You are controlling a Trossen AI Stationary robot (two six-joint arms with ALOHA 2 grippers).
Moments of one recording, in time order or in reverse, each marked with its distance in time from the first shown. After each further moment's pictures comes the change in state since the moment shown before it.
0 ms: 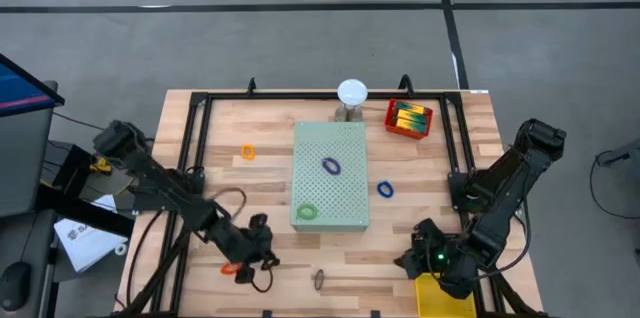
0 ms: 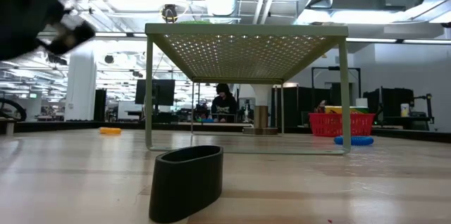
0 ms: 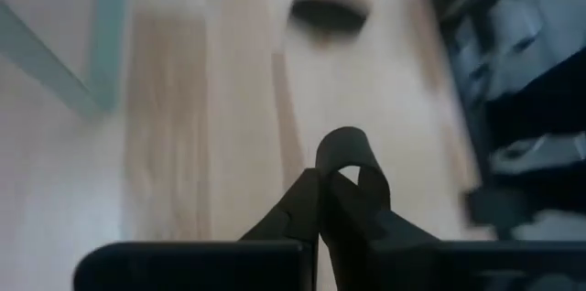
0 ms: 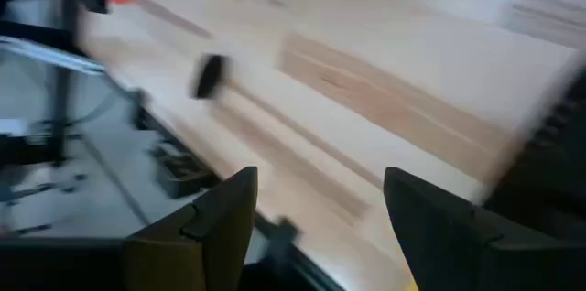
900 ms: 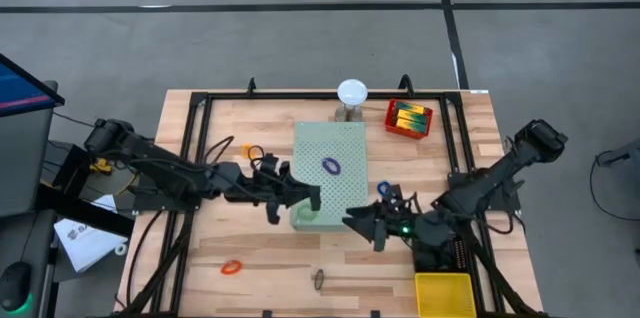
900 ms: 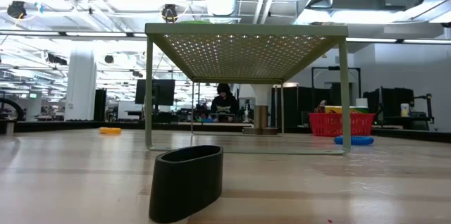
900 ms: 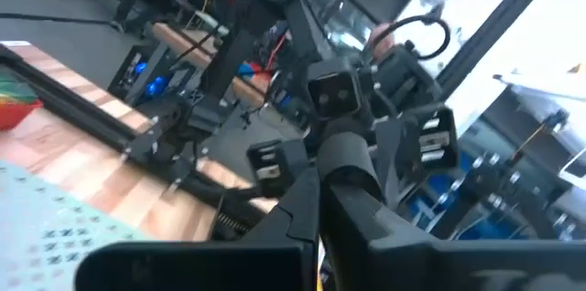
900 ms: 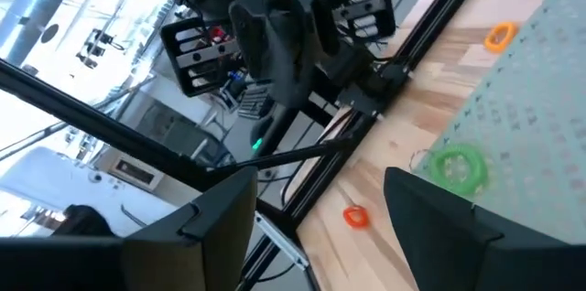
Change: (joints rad) left arm 0.365 -0.146 0.000 0.825 -0.088 -0.043; right arm -0.333 0.000 0.000 0.916 0.287 -0.980
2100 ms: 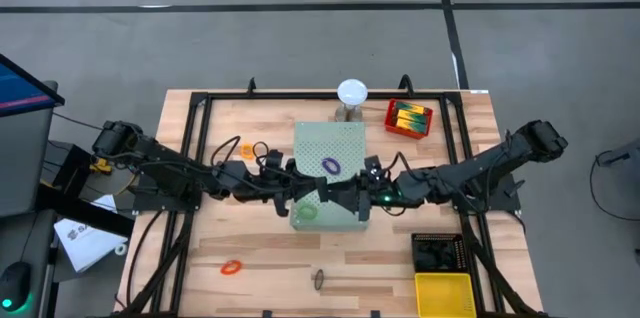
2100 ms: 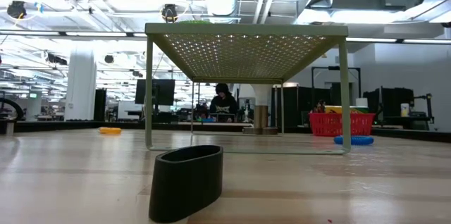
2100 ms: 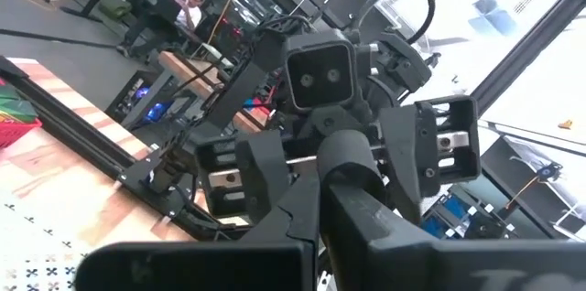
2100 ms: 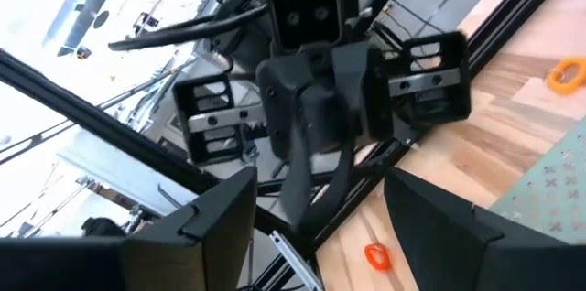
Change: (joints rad) left arm 0.048 0.107 0.001 0.194 -0.032 -0.044; right arm -0.273 0.000 0.000 0.139 -0.386 -0.134
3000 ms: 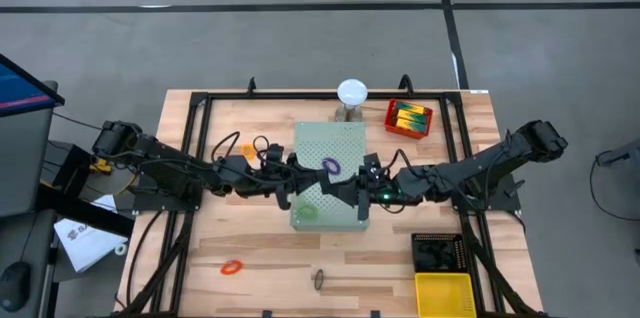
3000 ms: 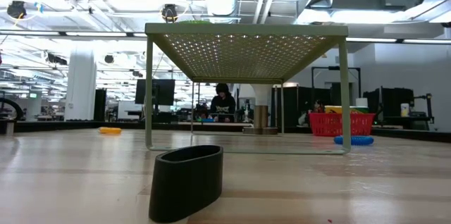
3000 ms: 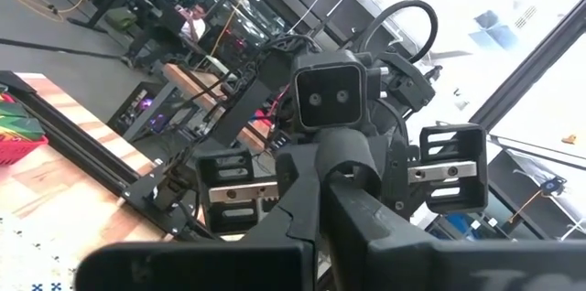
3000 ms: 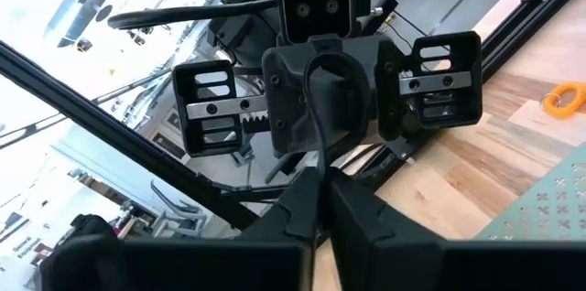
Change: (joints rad) left arm 0.041 0.000 0.018 0.004 0.011 -0.007; right arm -0.023 0.000 0.000 0.018 -0.024 -0.066
